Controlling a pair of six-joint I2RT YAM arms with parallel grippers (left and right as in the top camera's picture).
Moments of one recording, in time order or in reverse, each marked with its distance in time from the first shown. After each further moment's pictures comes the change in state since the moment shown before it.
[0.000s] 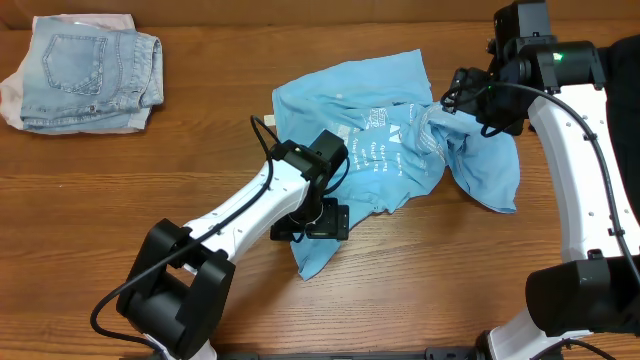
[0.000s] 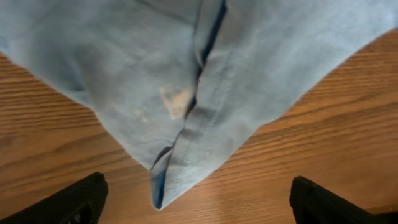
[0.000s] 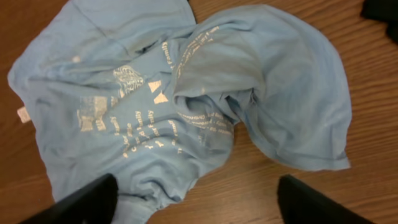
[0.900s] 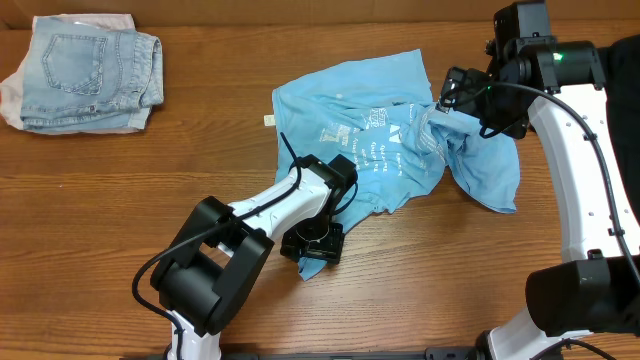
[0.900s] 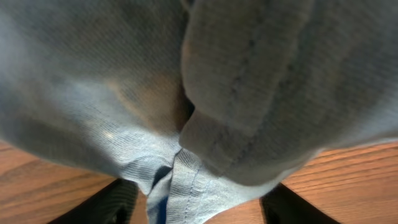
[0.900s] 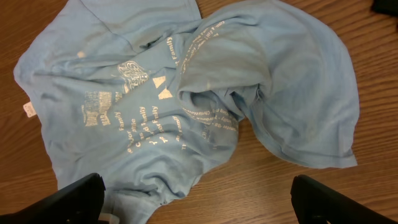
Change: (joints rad) left arm -0.057 0.149 -0.036 -0.015 -0.002 0.105; right arm 0.000 0.000 0.000 -0.007 -0.024 -0.001
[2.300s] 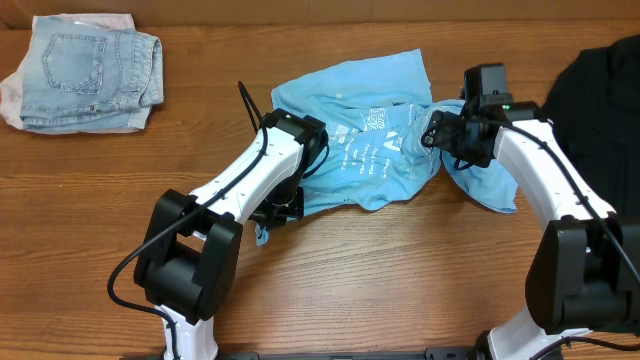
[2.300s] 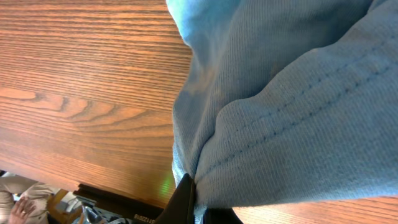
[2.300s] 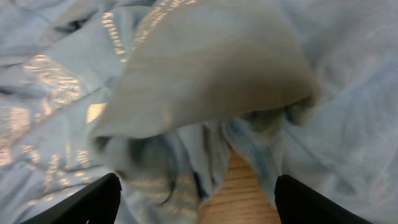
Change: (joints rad) left arm 0.167 0.002 0.231 -0.341 -0.347 -0.072; right arm -0.001 0.009 -0.542 0.560 0.011 0.007
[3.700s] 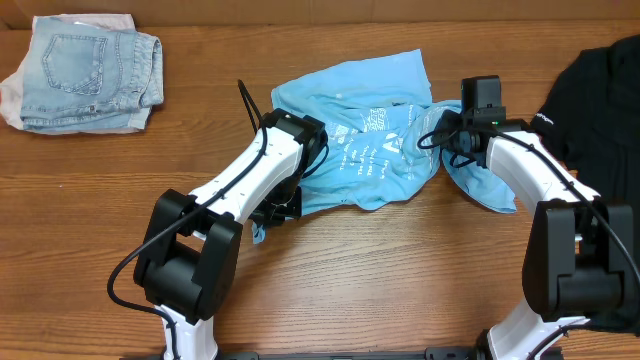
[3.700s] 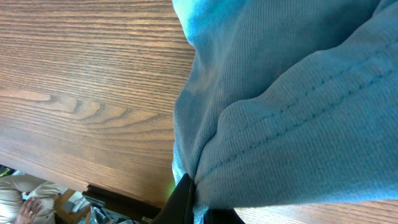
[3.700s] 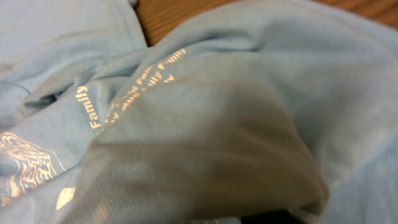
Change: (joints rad) left arm 0.003 0.000 0.000 -0.003 -0.035 0.000; right arm -0.013 0.058 -0.124 0.351 0.086 0.048
